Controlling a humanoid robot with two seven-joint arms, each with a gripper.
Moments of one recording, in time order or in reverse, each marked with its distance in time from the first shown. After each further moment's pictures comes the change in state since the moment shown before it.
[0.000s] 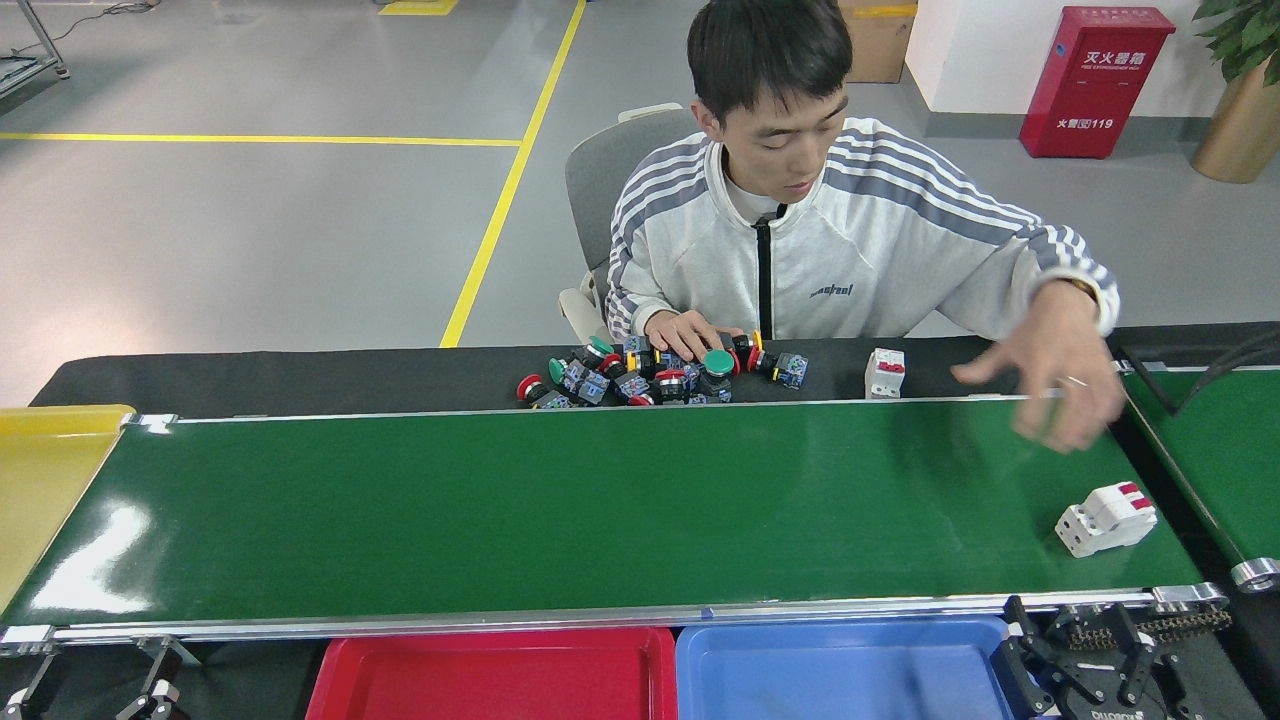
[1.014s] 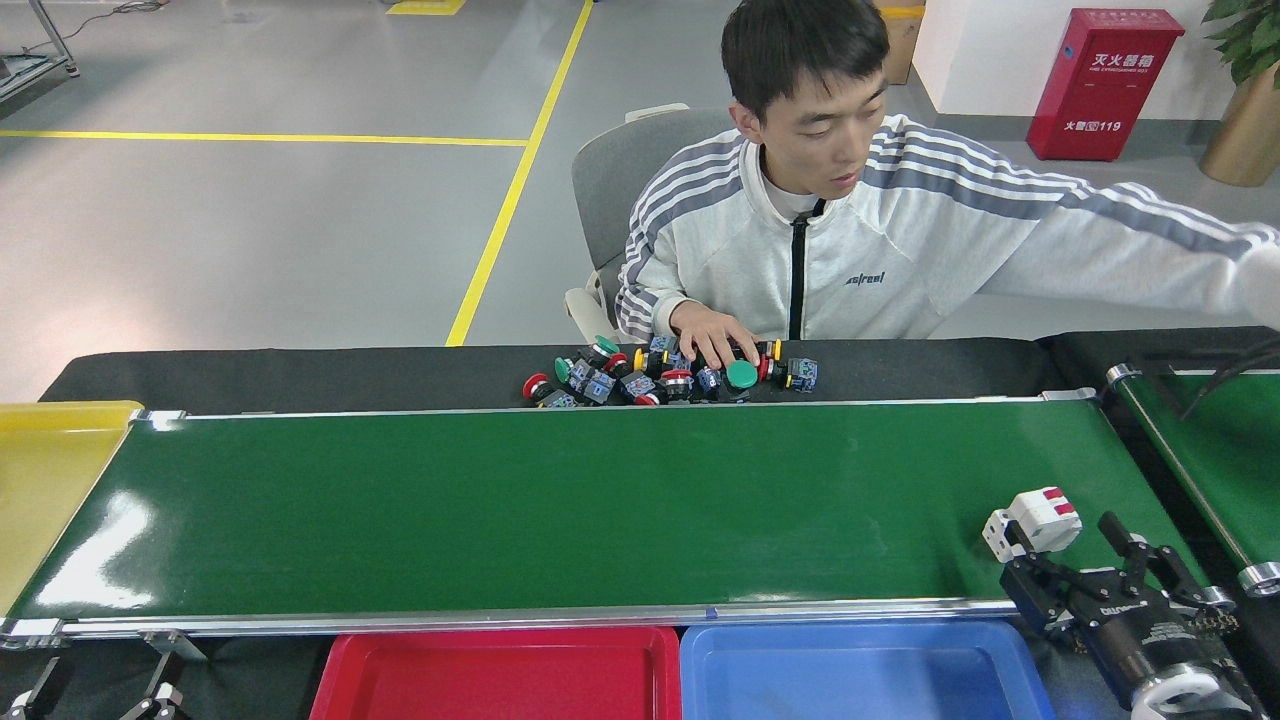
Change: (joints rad) left arm 0.005 0.000 -0.005 -0.001 0.000 -0.002 0.000; right arm -0.290 -0.144 0.027 0.222 -0.008 -0.151 0.161
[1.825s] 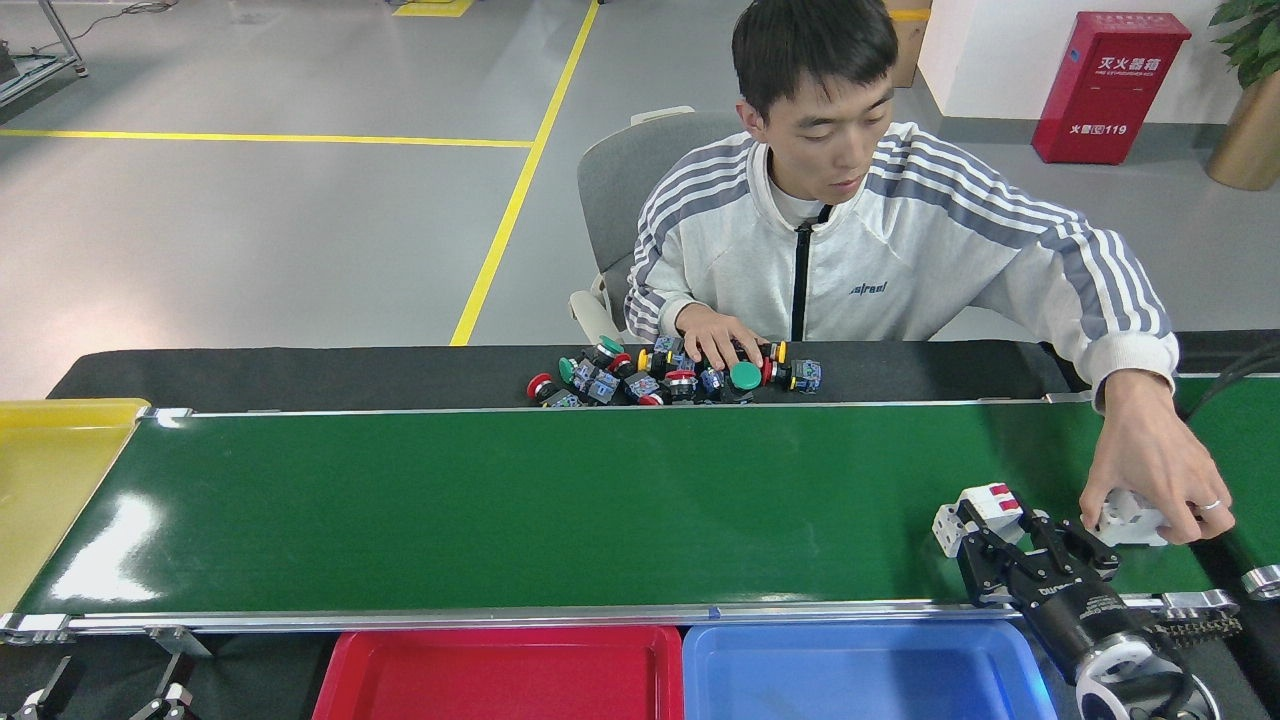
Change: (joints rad) left arm -0.001 0.001 -0.016 0.004 -0.002 -0.001 0.000; right arm -0.037 0.009 0.101 0.031 0.002 -0.011 0.008
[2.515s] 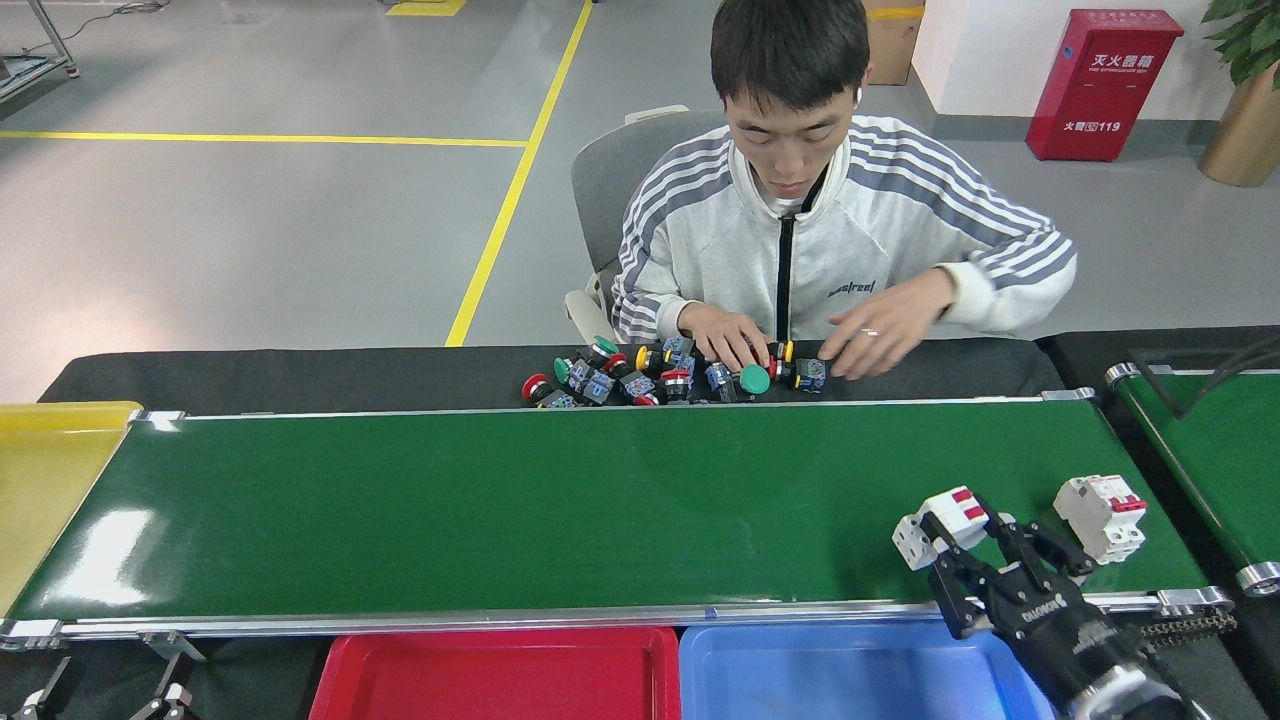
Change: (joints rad) left arm -0.001 0.000 0.000 0.002 0.000 -0.002 0.000; right arm 0.230 0.003 -0.071 -0.274 -0.103 -0.259 -0.069
